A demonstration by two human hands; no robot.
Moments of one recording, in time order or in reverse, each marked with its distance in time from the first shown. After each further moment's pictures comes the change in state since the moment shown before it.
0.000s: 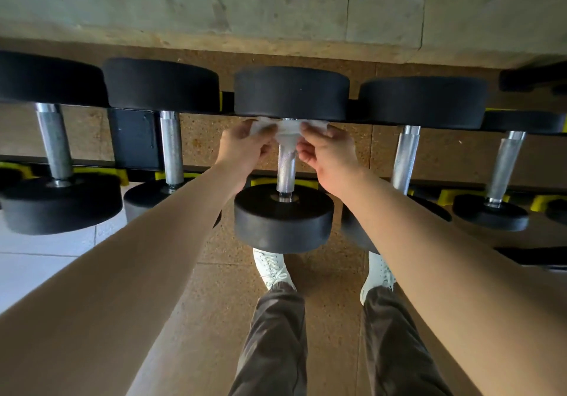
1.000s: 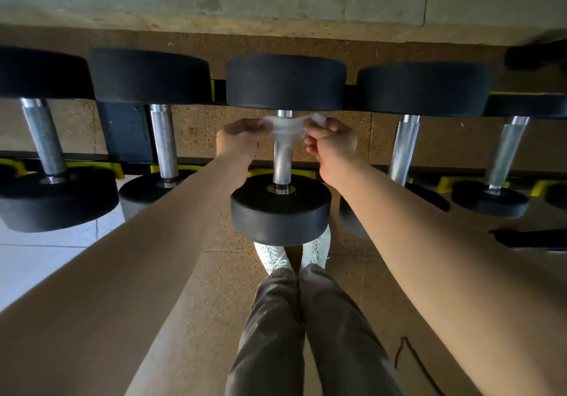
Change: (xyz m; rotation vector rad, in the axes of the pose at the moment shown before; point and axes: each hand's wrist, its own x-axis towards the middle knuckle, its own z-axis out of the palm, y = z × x) left_hand 0.017 -0.012 0.009 0.029 0.102 -0.194; right_hand 0.019 0.011 -0.008 -0.047 0.173 0.034
